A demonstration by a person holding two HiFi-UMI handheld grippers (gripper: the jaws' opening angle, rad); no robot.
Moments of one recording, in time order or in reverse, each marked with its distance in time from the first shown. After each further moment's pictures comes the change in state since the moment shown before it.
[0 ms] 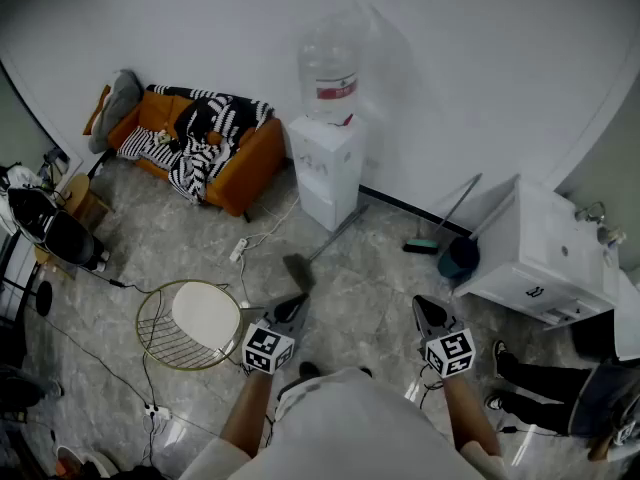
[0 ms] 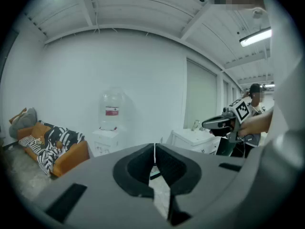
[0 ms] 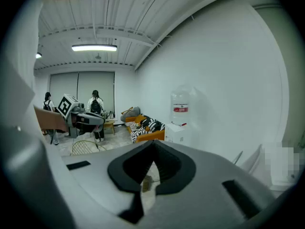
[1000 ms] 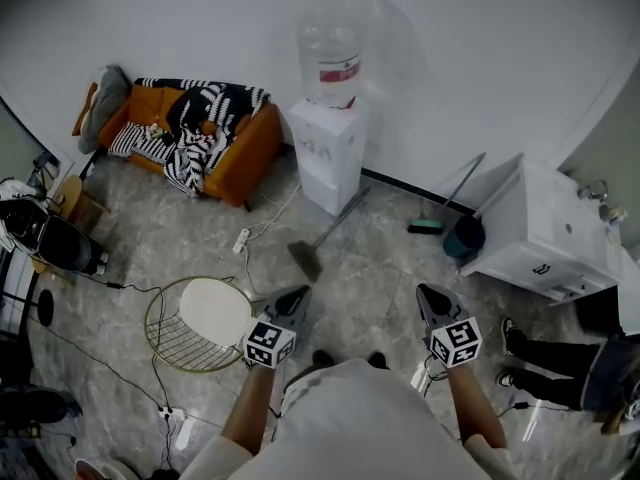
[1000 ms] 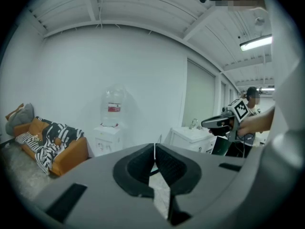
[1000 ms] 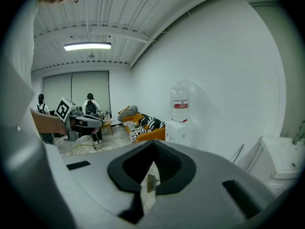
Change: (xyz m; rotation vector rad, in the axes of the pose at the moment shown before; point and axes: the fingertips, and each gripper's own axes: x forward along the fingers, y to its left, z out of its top) left arm -0.022 0.057 -0.016 -0.018 0.020 -0.047; right arm 0.041 0.042 0.005 0.058 0.026 -0.043
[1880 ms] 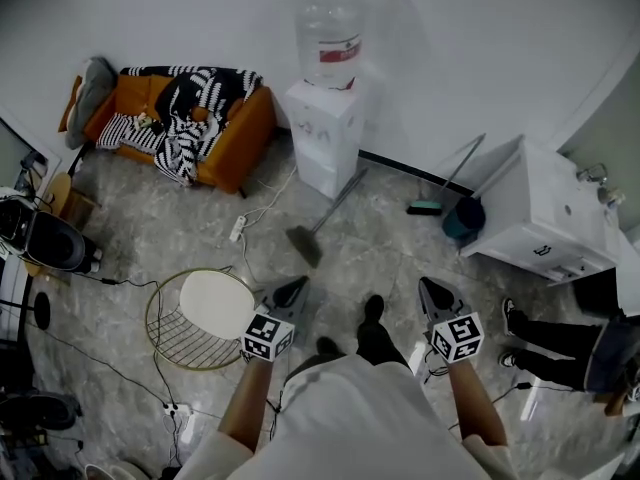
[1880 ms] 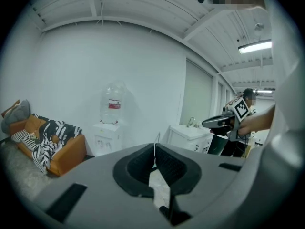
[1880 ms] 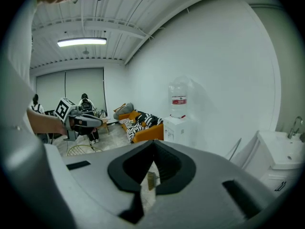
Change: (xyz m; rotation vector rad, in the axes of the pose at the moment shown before) left arm -0.013 0.038 -0.021 -0.005 0.020 -0.048; right arm 0.020 0.032 -0.014 0.033 0.038 -0.055
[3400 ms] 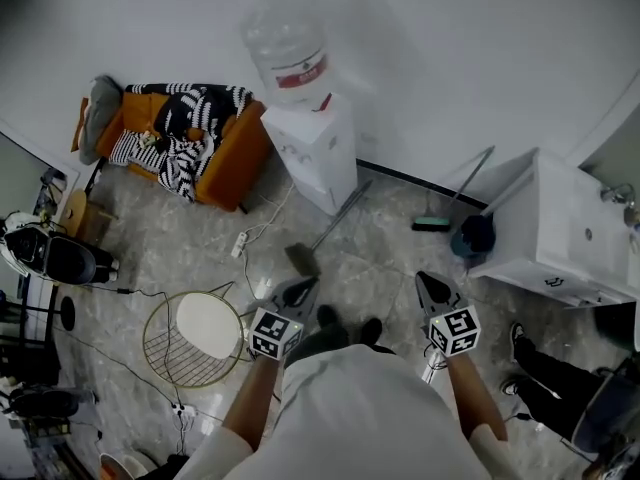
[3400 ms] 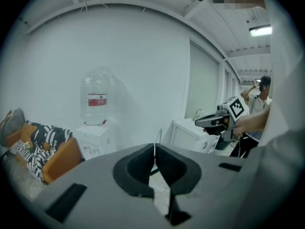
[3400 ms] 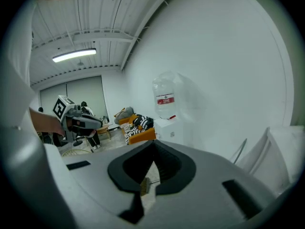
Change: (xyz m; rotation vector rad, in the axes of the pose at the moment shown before) left arm 0.258 -0.037 0.062 0.045 0.130 0.035; right arm 0.091 -0.252 0.006 0.078 -0.017 0.102
